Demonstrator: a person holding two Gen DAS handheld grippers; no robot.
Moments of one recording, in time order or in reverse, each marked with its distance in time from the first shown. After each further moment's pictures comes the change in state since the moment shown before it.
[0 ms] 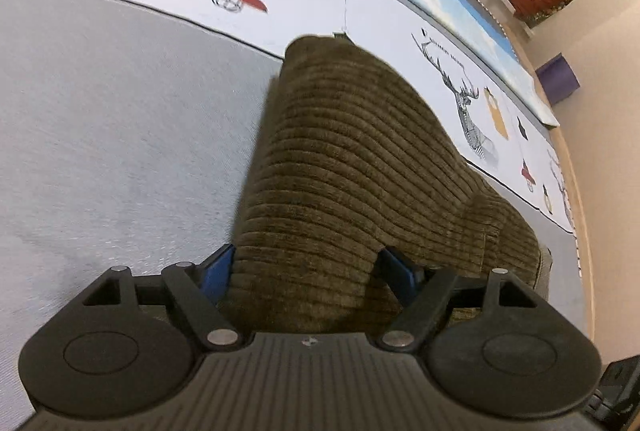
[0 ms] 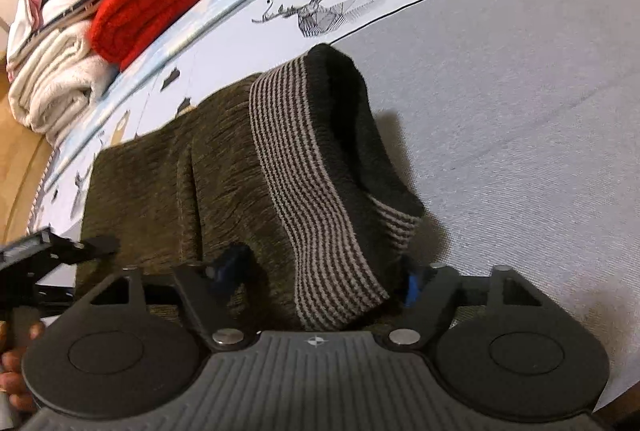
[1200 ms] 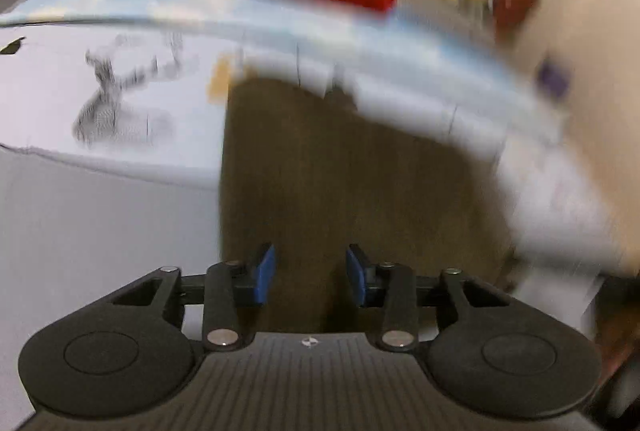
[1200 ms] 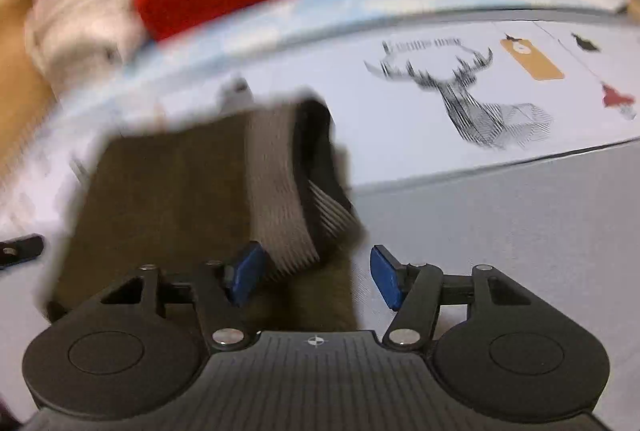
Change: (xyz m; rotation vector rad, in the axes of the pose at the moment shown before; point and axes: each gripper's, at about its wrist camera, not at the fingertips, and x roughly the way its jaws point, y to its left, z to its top) left arm -0.056 0.049 0.051 0.341 -0.198 0.174; right arm 0.094 0.145 0.074 -0.342 -0.045 -0.121
